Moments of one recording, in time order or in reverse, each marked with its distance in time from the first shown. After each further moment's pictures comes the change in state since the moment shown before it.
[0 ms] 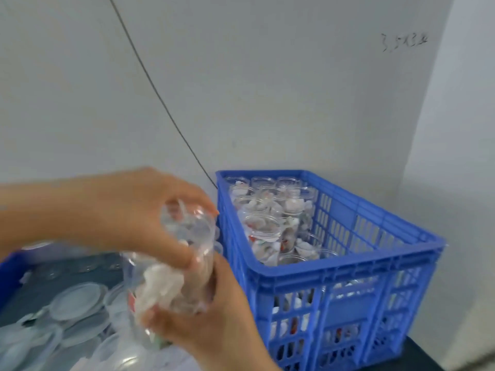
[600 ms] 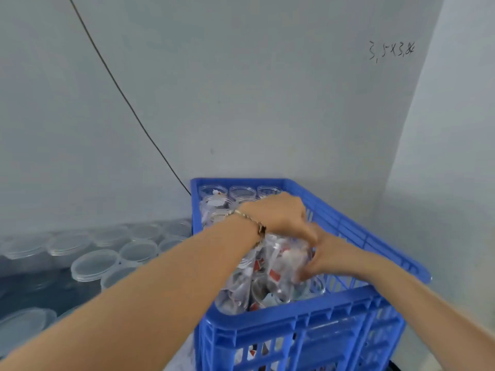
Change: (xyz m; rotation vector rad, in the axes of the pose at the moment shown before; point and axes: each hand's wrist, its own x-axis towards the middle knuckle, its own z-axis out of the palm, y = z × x) left_hand 0.268 0.058 0.088 0.008 0.008 0.073; right_hand 0.004 0.030 -0.245 -0.803 0.099 0.531
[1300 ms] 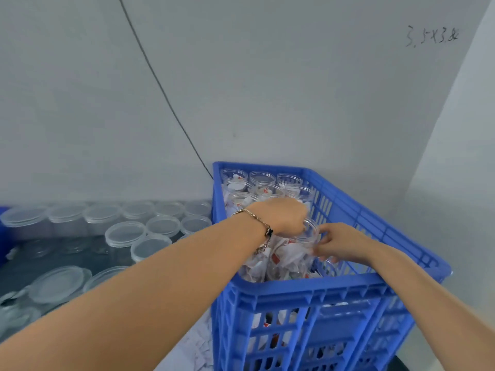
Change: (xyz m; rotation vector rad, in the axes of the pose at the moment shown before) left_hand -0.023 -0.018 0.026 0.133 -0.101 -0.026; right_hand 0.020 0.012 0.015 -0.002 0.009 0.037
